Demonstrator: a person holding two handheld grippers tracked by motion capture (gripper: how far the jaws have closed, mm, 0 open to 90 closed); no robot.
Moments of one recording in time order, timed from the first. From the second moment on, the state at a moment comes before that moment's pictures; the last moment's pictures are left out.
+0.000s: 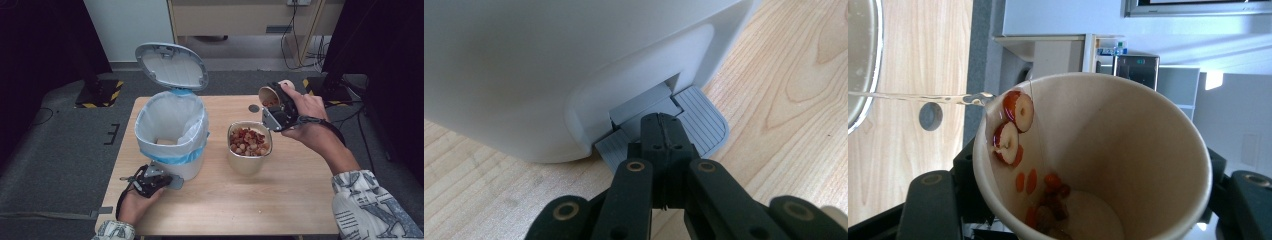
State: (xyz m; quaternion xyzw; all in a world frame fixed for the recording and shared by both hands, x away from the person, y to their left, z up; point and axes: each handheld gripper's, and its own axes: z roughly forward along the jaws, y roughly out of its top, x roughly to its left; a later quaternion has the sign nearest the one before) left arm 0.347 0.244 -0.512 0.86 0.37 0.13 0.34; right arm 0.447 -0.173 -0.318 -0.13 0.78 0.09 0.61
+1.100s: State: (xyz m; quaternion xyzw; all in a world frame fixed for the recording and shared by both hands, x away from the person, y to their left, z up) left arm 0.347 0.244 -0.512 0.86 0.37 0.13 0.34; right arm 0.439 -0.155 -0.322 -0.25 0.73 -0.03 0.64
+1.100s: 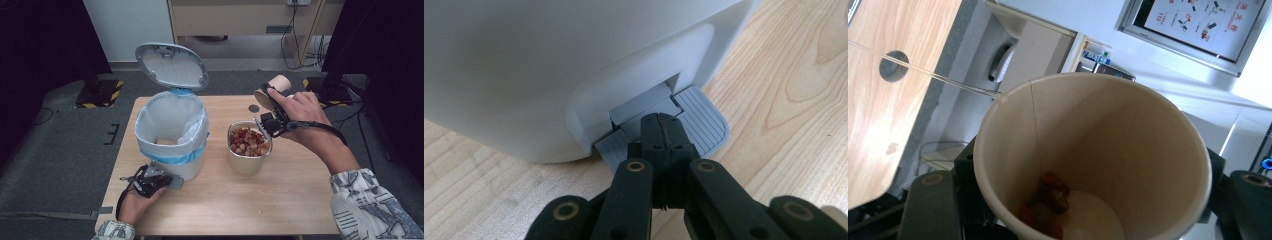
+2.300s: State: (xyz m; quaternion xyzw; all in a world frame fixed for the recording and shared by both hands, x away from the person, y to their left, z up) left arm 0.347 0.244 -0.512 0.86 0.37 0.13 0.34; right arm 0.437 -0.149 -0.338 -0.32 0.69 -0.11 0.64
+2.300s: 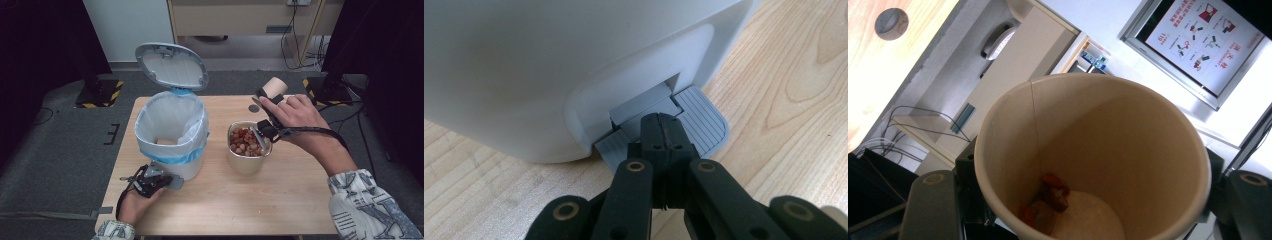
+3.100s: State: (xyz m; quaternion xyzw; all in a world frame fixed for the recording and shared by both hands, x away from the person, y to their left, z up) left arm 0.347 0.244 -0.512 0.86 0.37 0.13 0.34; right arm 0.442 -0.154 -0.333 -0.22 0.74 0.00 0.64
